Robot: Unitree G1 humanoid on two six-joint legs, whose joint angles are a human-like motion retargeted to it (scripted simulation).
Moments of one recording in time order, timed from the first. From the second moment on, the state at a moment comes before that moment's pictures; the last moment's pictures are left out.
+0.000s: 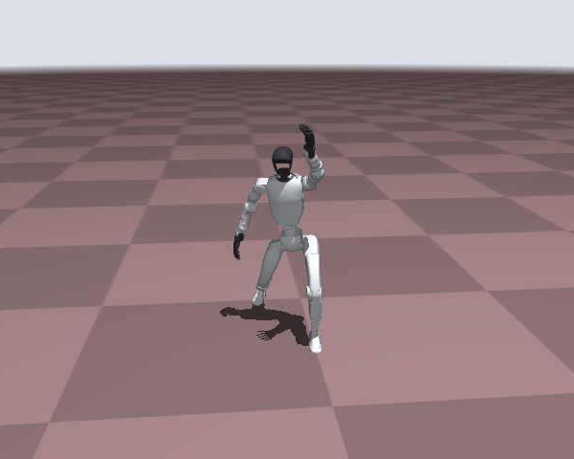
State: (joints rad) left arm -2.31 0.88 -1.07 1.00 -0.68 -0.17 0.41; right arm 0.20 -0.52 0.37 1.10 0.16 0.16 -0.02; waist 0.03 -0.12 0.05; left_leg -1.07 0.16 0.23 1.09 -0.10 -0.13; right_leg 0.17 -0.48 -0.02 0.62 -0.46 0.17
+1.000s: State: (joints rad) left arm 0.29 0.26 -0.27 1.11 -0.33 -0.08 0.13; right arm -1.57 -0.72 0.70 0.93 0.28 0.04 -0.77; waist 0.08 0.27 0.40; left_leg 0.04 0.43 -0.06 0.39 -0.46 -0.20; right_leg -0.84 -0.23 -0.40 0.54 0.24 0.25
